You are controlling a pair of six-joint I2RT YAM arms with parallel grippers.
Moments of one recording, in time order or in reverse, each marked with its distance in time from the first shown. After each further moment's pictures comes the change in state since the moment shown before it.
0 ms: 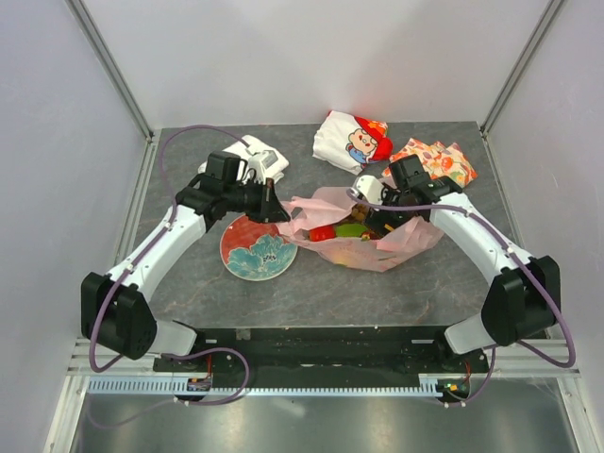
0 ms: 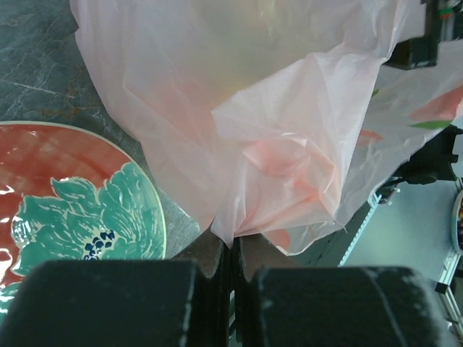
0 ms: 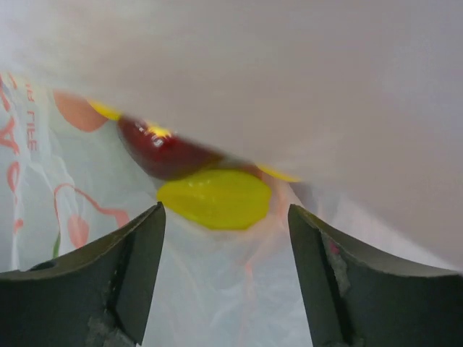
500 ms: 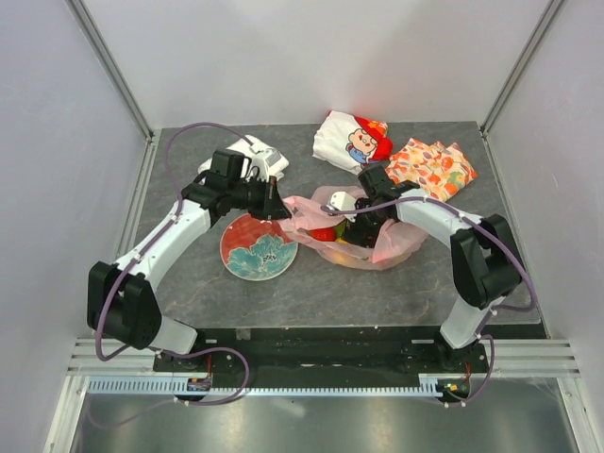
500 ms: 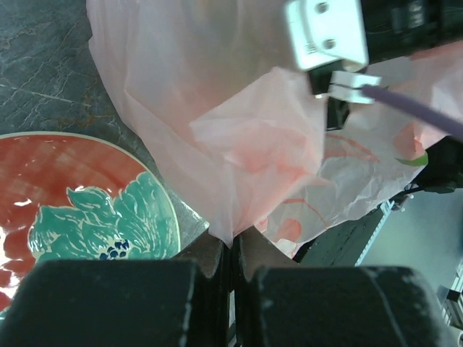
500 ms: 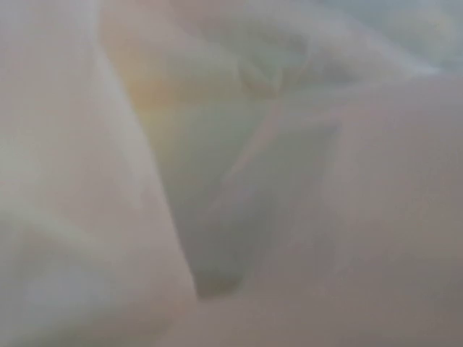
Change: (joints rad) left arm 0.000 0.053 0.013 0.028 -0.019 0.017; right arm 0.094 0.247 -0.031 0.190 -0.046 -0.099
